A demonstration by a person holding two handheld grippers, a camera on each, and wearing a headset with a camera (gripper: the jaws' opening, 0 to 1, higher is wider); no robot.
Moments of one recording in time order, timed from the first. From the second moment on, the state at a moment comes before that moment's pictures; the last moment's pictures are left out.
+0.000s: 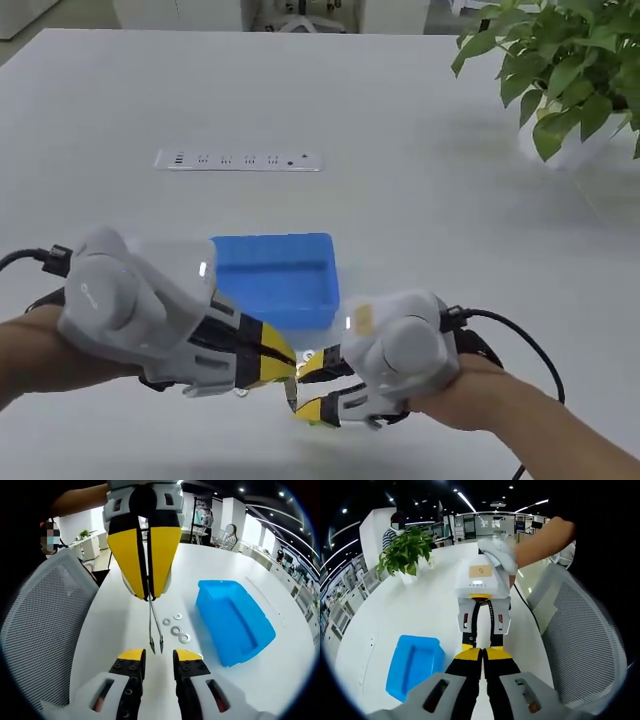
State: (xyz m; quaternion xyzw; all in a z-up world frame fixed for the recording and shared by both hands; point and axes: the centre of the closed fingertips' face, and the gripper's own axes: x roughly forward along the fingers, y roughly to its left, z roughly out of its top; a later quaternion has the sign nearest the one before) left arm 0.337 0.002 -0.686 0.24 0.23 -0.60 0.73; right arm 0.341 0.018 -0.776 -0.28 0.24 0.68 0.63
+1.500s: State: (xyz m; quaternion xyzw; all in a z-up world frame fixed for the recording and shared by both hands) left arm 0.371 -0.005 -0.691 0.25 0.23 -0.60 0.73; right arm 0.369 -0.017 -0.773 -0.24 0.27 0.62 0.69
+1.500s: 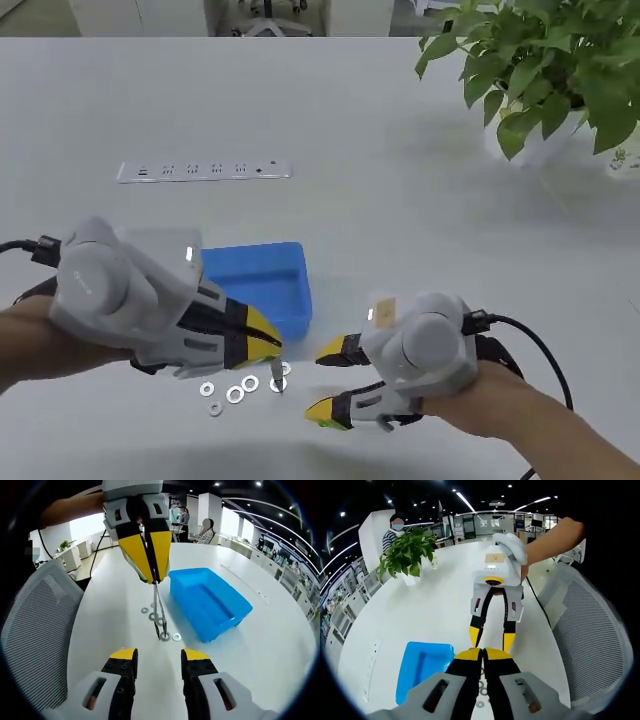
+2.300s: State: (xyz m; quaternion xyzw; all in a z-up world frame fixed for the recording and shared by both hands) left arm 0.378 -0.002 -0.692 0.23 0.24 -0.58 0.74; right arm 0.371 0.011 -0.770 -0.26 0.23 0.66 0.67
